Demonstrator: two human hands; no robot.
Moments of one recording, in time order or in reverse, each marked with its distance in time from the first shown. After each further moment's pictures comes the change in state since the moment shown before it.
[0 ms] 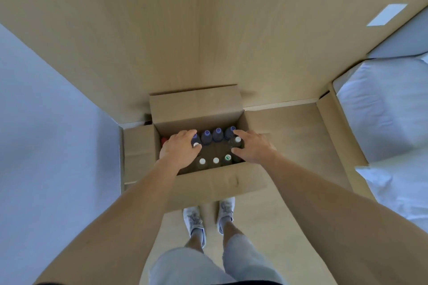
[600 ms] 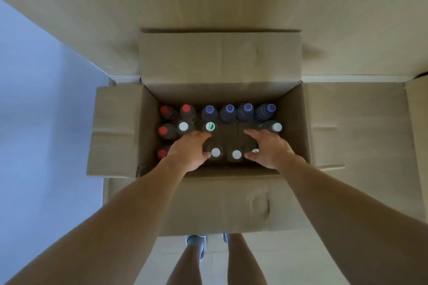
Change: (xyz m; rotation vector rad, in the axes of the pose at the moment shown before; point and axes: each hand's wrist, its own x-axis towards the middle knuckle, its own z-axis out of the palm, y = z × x) left_hand 0.176 -0.100 0.204 -0.020 -0.271 -0.106; right_hand 0.250 0.052 0.170 -0.100 -0.236 -0.111
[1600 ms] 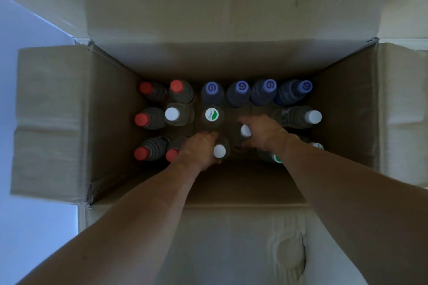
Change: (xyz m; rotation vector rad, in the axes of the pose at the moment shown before) left_hand 0.127 -0.033 0.111 -0.042 -0.110 -0.051; right_hand 0.169 0.010 0.078 0.030 -0.114 -0.155
